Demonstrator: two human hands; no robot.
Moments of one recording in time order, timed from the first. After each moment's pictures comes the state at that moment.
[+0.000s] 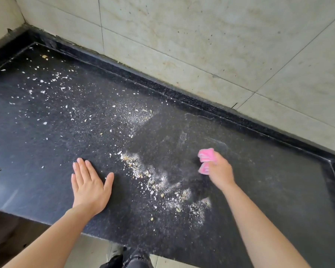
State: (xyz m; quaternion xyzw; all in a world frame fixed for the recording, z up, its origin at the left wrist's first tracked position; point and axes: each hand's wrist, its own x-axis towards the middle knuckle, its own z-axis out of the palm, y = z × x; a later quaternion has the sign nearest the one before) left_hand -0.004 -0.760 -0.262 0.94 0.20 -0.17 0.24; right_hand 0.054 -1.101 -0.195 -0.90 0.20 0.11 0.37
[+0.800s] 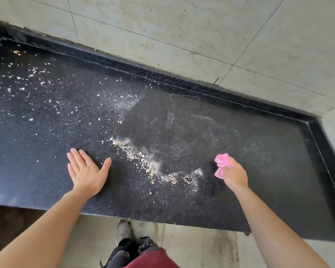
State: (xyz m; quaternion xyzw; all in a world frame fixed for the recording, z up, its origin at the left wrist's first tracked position) left_hand -0.006 -0.753 -0.253 0.93 0.17 -0.21 0.25; right_hand -0.054 -1.139 -0.186 -0.88 0.35 0.10 0.31
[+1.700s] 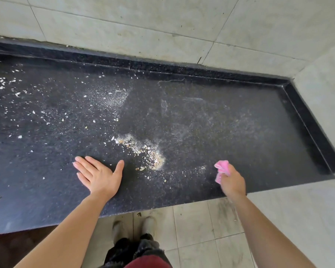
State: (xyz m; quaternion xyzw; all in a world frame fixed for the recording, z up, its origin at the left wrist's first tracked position) left_hand -0.003 -0.746 -0.256 0.92 0.14 -0.22 0.29; right_hand -0.136 -1.059 -0.204 -0.83 0.48 0.08 0.26
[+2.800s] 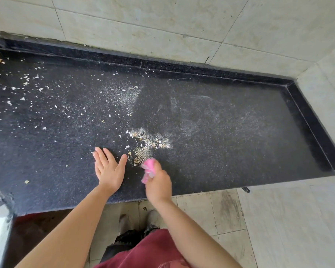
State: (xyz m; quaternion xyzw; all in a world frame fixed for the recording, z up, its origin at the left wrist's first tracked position) left_hand -0.008 -0.709 -0.253 0.90 0.05 -0.25 0.36; right_hand -0.086 -0.825 -0.236 -0.87 0.32 0.09 0.38
